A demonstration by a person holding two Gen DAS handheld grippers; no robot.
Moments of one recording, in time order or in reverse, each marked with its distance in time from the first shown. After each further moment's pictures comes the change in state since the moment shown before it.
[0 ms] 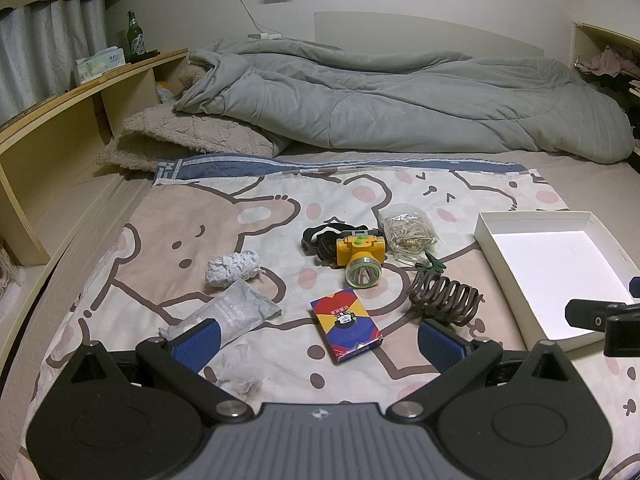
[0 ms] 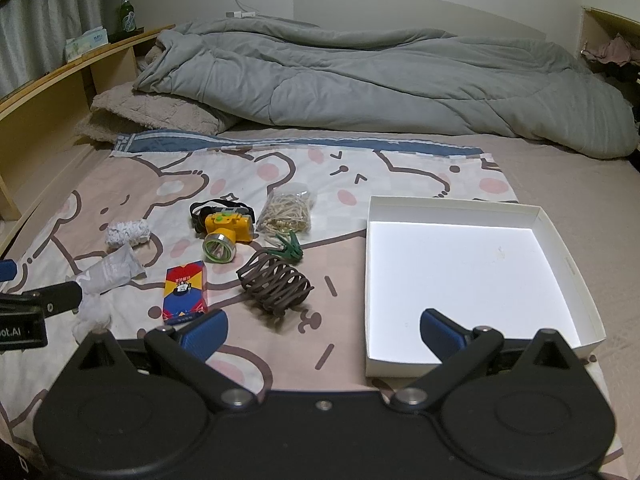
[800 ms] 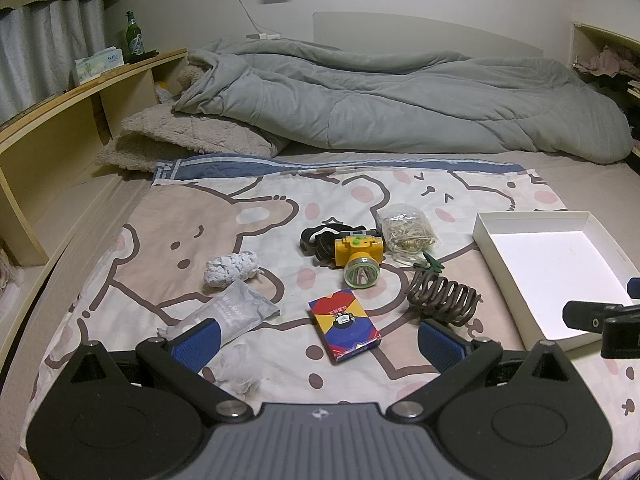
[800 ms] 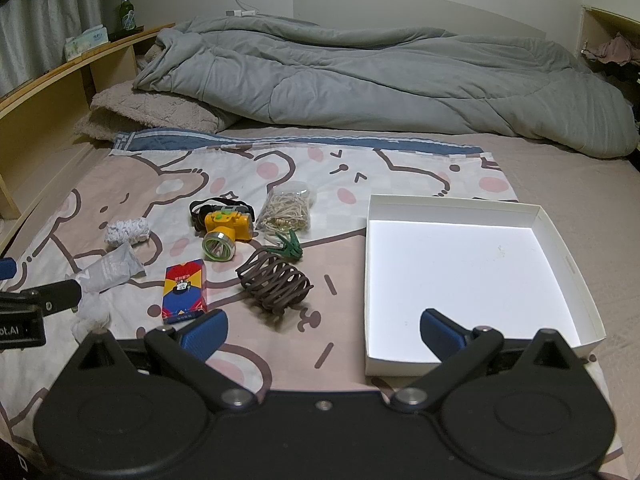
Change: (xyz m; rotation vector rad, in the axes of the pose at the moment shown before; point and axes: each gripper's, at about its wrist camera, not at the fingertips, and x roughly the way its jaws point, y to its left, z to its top) left arm 0.000 -0.001 0.000 0.001 0.001 0.000; right arm 0.001 -0.001 -0.001 0.000 0.003 0.001
